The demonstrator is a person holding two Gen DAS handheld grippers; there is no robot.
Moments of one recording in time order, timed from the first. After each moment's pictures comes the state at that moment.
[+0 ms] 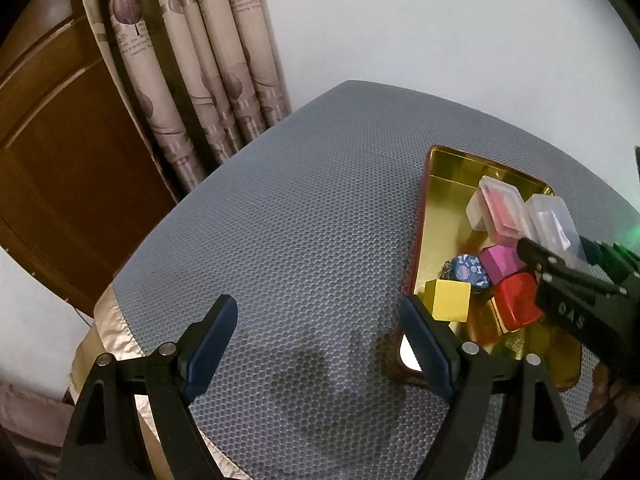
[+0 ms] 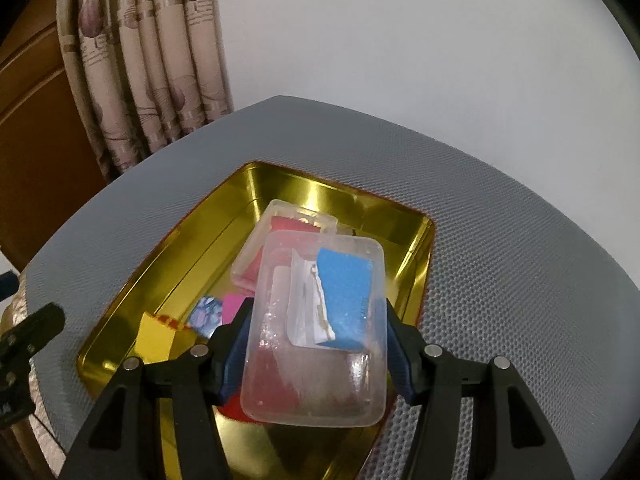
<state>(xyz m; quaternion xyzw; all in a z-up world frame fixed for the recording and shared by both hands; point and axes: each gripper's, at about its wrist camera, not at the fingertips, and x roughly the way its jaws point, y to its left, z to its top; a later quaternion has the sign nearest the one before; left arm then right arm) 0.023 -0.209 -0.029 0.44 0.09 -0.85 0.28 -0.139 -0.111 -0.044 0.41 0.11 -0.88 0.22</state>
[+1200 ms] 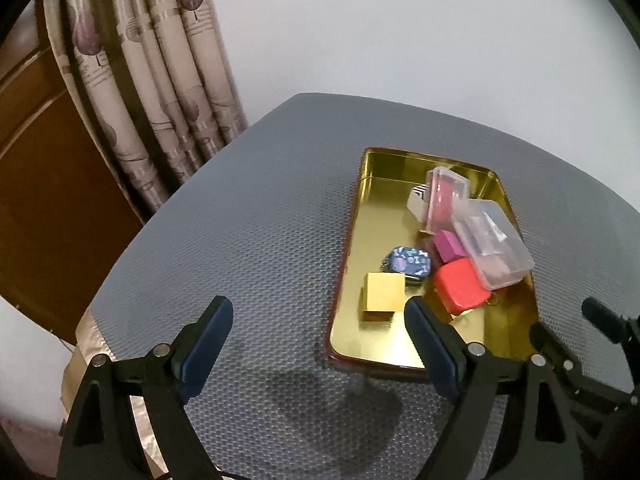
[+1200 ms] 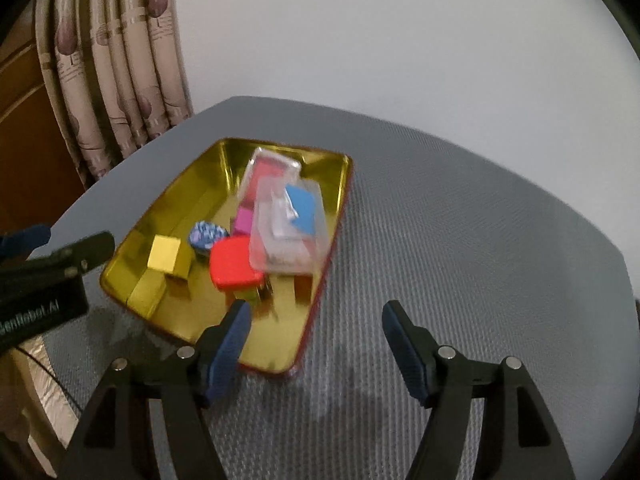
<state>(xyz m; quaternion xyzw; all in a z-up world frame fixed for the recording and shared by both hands) 0.018 -0.170 -0.019 0.43 0.07 -0.88 0.21 -0.047 -0.055 -0.020 0.42 0.08 -0.89 0.13</state>
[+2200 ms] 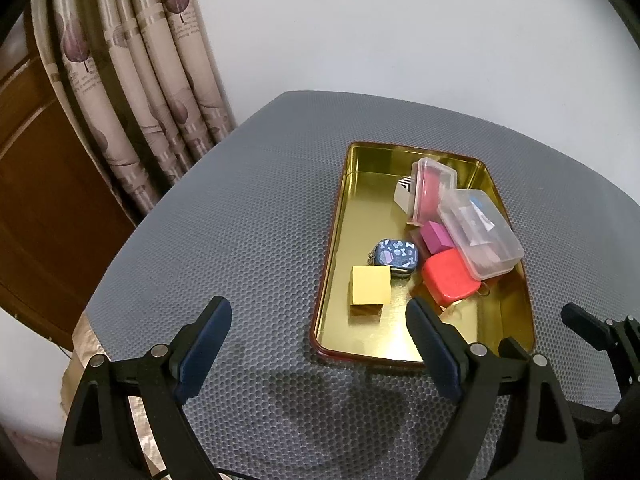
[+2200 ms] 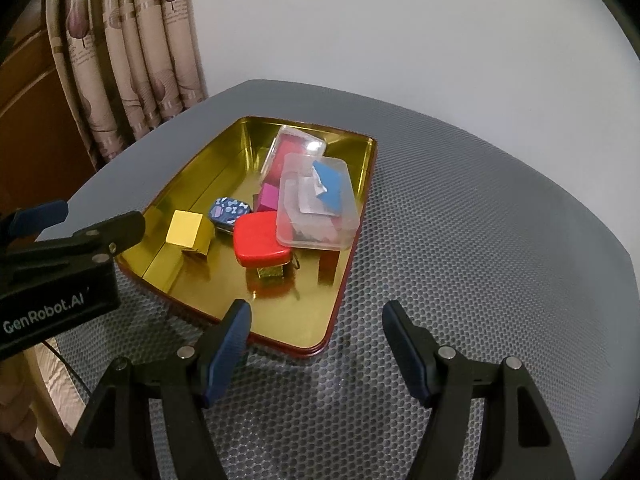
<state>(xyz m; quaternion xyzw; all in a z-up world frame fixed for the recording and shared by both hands) 0.015 -0.161 -0.022 0.44 0.06 -0.88 0.20 -0.036 -0.066 -0.028 0.44 0.09 -0.88 0.16</state>
